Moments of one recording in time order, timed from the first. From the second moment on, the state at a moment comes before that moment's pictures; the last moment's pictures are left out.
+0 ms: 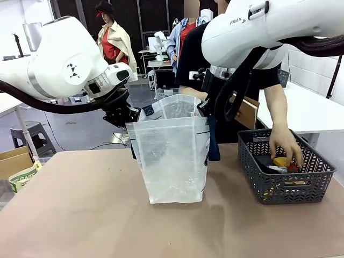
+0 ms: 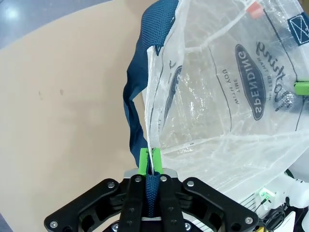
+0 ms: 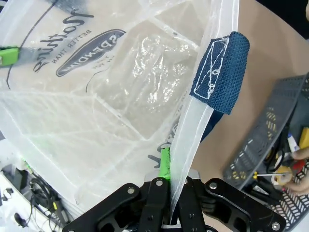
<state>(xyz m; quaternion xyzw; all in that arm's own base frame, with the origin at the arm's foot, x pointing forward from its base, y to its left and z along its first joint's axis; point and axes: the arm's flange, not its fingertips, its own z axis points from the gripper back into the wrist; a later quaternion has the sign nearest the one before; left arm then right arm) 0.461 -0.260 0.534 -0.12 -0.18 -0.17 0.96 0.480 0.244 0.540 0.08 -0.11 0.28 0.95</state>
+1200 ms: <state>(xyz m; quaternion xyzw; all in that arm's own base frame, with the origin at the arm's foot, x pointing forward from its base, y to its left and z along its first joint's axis) 0.461 -0.260 0.535 -0.12 -0.18 -0.17 0.96 0.480 0.244 0.540 0.08 -0.11 0.28 0.95</state>
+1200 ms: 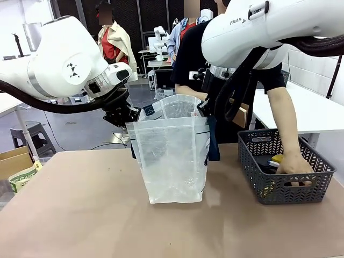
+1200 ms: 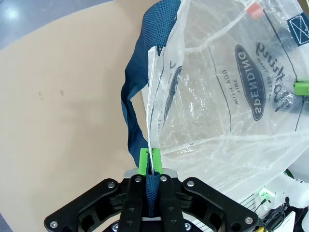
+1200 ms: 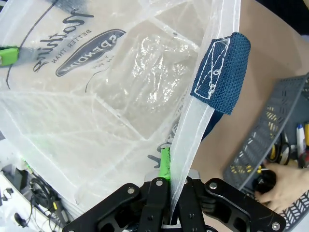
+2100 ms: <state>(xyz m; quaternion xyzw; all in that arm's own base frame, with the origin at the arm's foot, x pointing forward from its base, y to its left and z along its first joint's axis) 0.461 -0.260 0.535 -0.12 -0.18 -0.17 0.96 0.480 0.244 0.540 0.08 -0.11 0.28 0.95</state>
